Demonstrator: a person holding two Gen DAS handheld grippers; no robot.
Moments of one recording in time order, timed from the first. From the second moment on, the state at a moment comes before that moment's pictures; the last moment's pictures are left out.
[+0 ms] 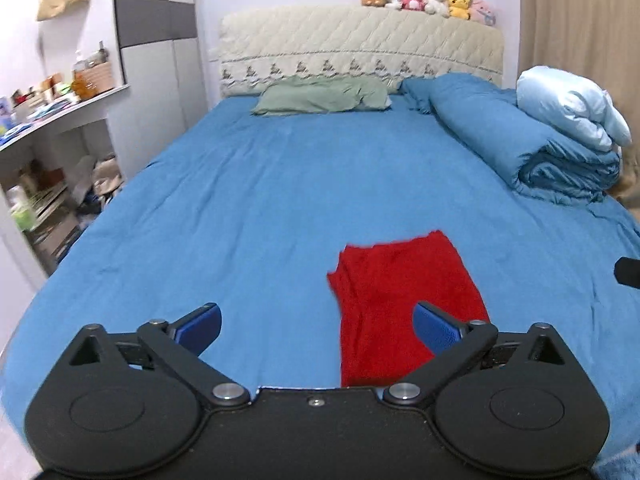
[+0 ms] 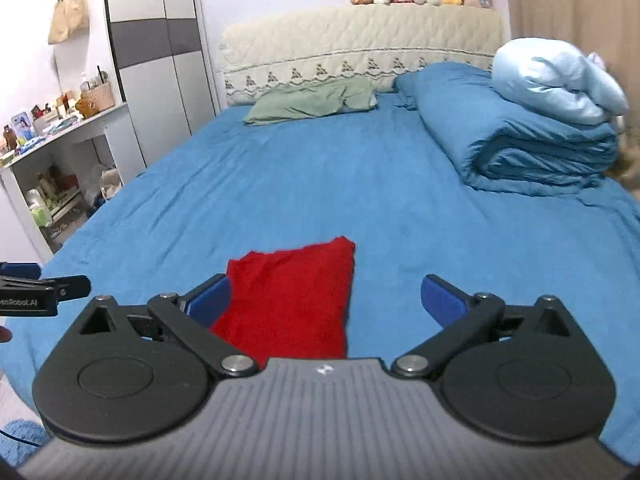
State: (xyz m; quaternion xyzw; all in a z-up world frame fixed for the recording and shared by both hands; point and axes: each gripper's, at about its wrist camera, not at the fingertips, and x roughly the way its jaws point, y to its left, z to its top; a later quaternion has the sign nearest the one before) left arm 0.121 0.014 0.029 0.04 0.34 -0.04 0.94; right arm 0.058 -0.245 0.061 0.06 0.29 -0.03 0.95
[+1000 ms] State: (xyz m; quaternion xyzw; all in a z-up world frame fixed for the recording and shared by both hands) left arm 0.012 0.012 0.002 0.05 0.36 -0.04 0.93; right arm -0.046 -0.180 0.023 0.03 0.38 -0.09 0.92
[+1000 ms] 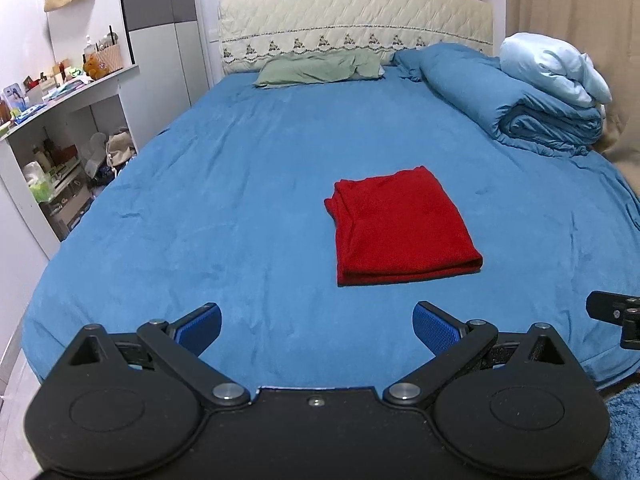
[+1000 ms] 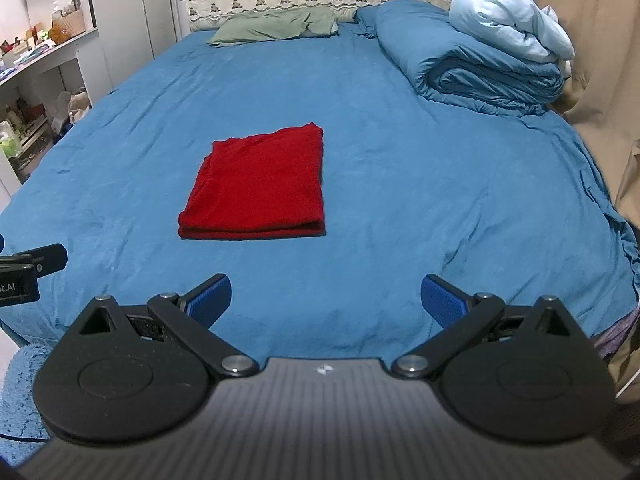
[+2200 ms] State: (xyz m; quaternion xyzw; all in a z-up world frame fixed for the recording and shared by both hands) left arm -0.003 0.010 0.015 0.05 0.34 -0.04 0.94; right arm -0.052 -0.174 0.027 0.03 0.38 -0.10 0.92
